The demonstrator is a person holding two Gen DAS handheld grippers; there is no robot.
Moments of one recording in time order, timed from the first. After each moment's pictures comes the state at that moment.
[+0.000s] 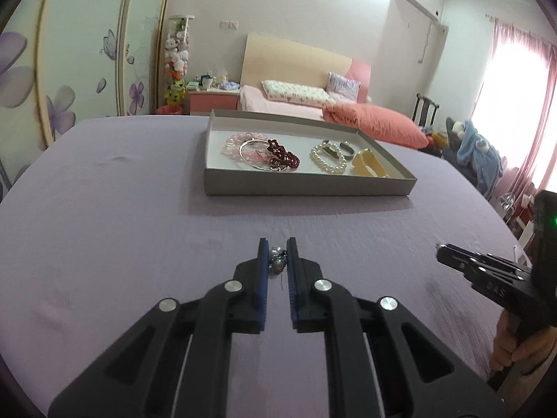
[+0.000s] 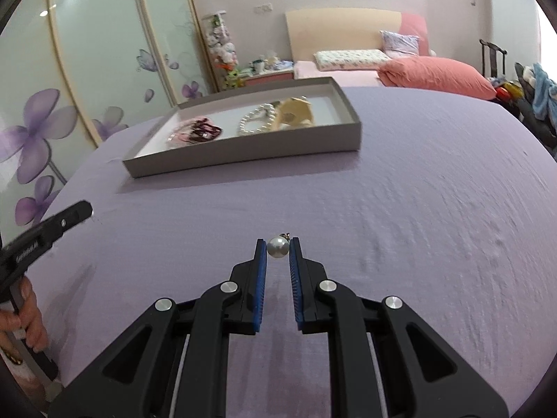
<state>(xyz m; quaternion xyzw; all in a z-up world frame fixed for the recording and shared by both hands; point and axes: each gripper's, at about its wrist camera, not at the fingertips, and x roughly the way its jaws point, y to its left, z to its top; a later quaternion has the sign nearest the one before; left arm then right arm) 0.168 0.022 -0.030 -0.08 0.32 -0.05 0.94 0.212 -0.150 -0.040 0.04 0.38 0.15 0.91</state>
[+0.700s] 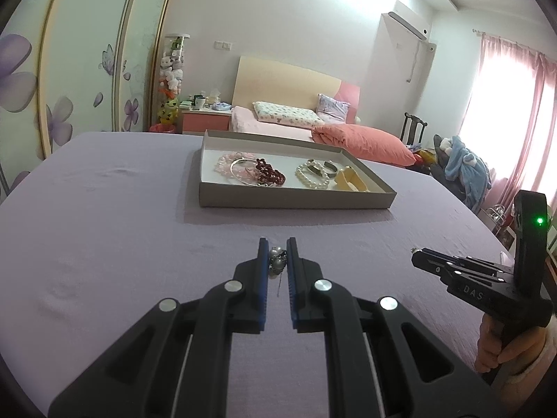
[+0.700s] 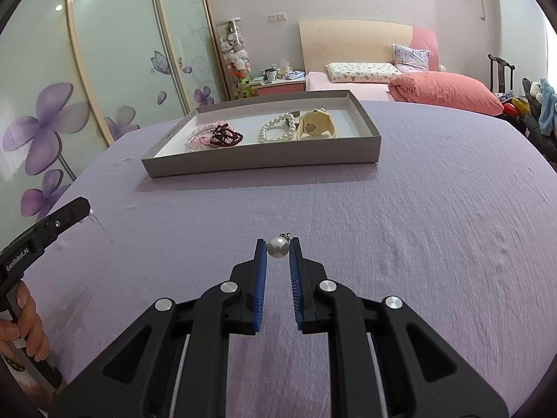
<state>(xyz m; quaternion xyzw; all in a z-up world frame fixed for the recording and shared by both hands) 0.147 0.018 -0.022 -0.09 0.28 -0.06 0.95 0.201 -0.135 -0.035 0.03 0.36 0.16 0.92</state>
